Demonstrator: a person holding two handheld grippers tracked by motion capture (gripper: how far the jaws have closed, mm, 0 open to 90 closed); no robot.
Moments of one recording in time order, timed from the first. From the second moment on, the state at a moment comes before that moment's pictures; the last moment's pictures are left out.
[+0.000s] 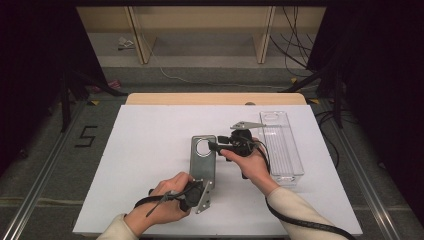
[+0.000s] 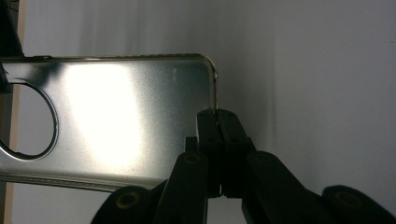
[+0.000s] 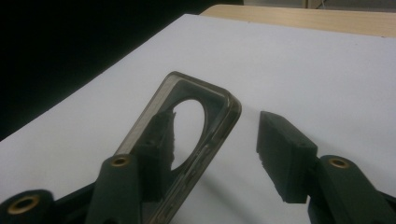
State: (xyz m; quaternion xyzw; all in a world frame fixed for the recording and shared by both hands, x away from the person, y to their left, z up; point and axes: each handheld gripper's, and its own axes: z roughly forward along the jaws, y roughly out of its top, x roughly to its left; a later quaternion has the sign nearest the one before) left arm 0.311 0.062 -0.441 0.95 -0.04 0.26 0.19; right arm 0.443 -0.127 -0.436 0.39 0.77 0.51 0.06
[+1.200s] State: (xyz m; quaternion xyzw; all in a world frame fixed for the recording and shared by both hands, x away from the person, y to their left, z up) left arm 0.313 0.060 -0.449 0.95 -0.05 0.26 0.18; right arm 0.427 -0.121 -0.410 0.40 0.75 0.52 0.05
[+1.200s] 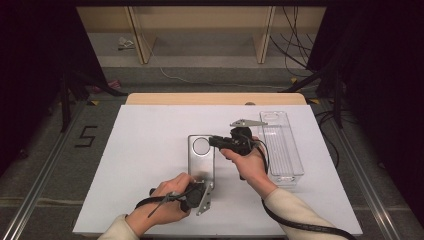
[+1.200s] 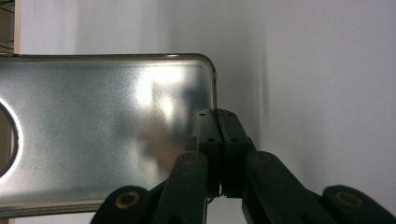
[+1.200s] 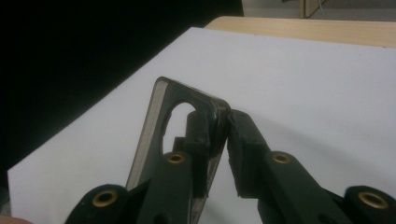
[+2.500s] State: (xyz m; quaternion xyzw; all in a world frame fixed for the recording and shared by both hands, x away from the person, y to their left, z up) left arm 0.329 0.154 -0.432 0.83 0.26 0.23 0.43; right arm 0.426 -0.143 -0.382 0.39 0.72 0.55 0.12
